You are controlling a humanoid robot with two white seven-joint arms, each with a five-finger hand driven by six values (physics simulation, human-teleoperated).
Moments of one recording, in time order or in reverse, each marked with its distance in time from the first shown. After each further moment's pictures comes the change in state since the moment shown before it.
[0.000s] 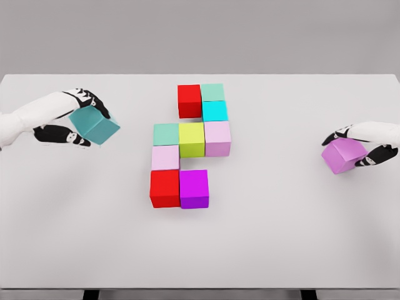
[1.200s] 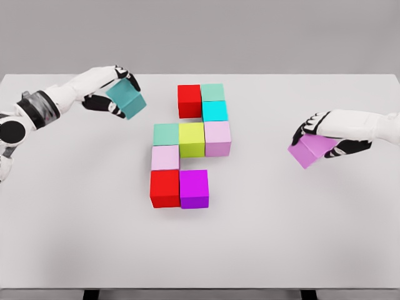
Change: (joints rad) left arm -0.268 -0.375 -0.095 0.403 -0.203 0.019 -0.002; right arm -0.044 -0.017 0.005 -0.277 -0.002 -0.060 0.002
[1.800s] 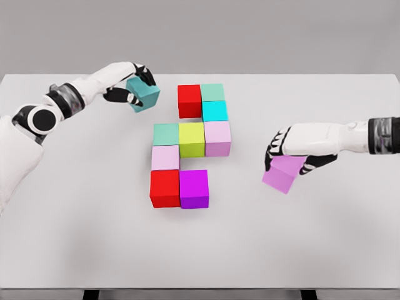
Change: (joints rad) left arm -0.086 -0.162 -0.003 0.204 -0.098 0.000 0.002; right arm -0.123 0.042 0.195 -0.108 0.006 0.000 -0.001
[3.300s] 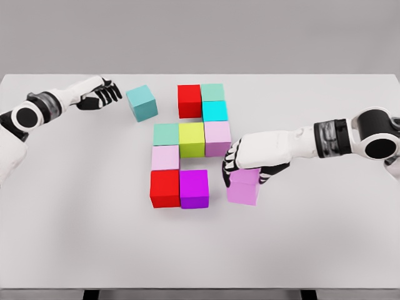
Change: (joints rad) left arm -0.092 0.018 -0.088 0.319 0.096 0.073 -0.037; right arm -0.095 0.172 0.126 -0.021 0.026 0.000 0.000
